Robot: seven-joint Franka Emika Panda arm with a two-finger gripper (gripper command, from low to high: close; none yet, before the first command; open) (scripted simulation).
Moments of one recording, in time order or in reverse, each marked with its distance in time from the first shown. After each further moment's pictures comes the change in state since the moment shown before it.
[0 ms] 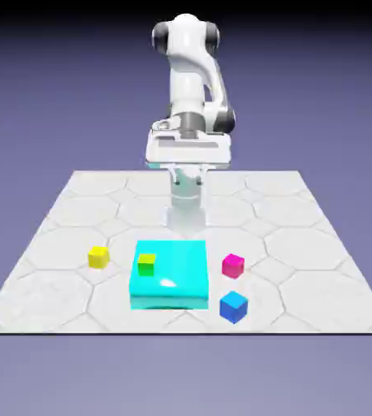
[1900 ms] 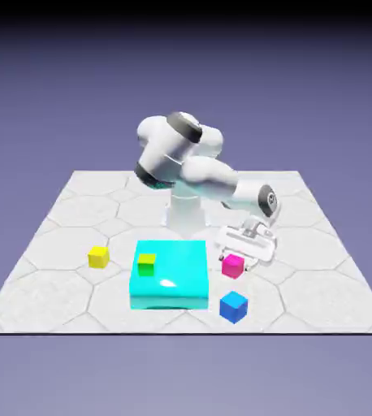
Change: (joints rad) arm -0.453 1.877 1.013 0.023 -2.245 -2.178 -0.233
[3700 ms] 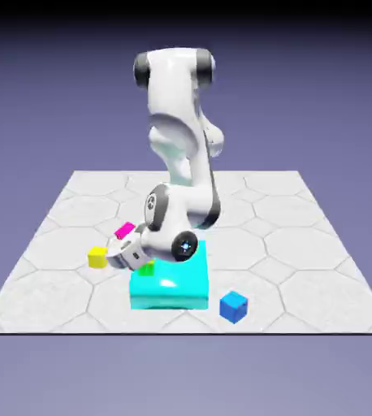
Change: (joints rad) arm 0.210 -0.900 -0.970 0.669 1.614 0.603 -0.408
